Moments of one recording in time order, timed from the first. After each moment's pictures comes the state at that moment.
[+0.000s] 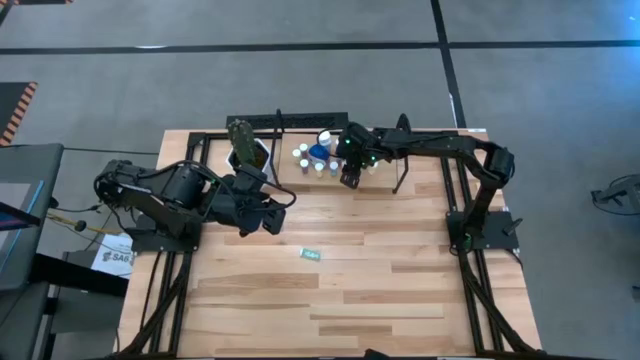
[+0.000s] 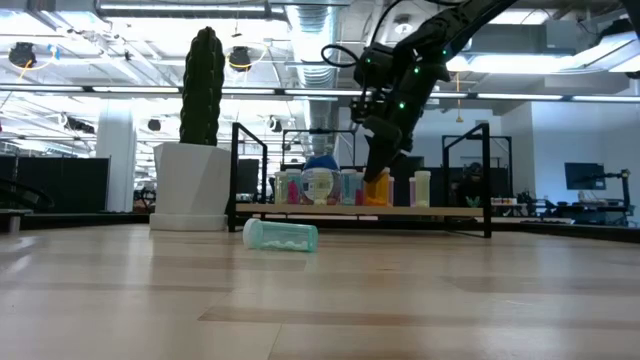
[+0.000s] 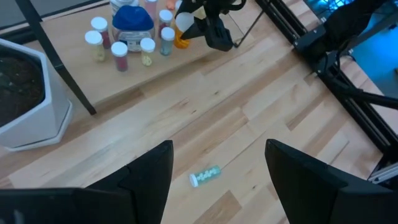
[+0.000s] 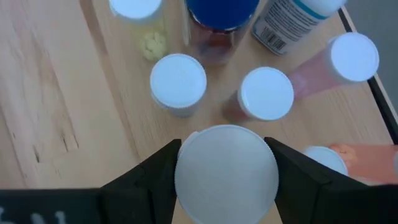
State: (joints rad) left arm -0.31 1.49 1.83 -1.36 -0.55 -1.19; right arm -0.45 1.78 1.28 -0.53 0.03 -0.10
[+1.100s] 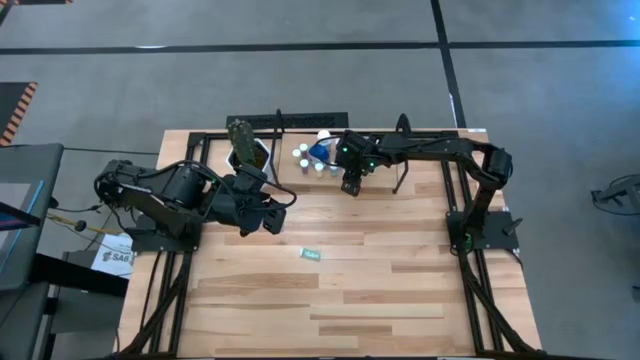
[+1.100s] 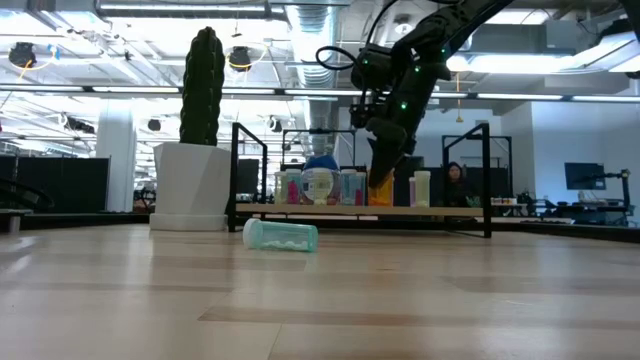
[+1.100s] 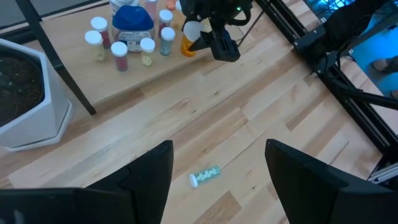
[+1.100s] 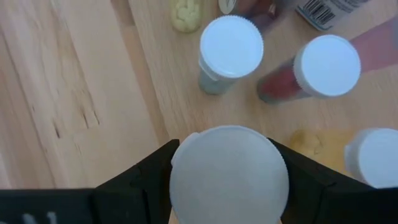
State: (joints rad) left arm -0.31 1.49 1.83 -1.35 -0.55 -1.19; right arm -0.41 1.79 1.28 -0.58 0.03 -0.08
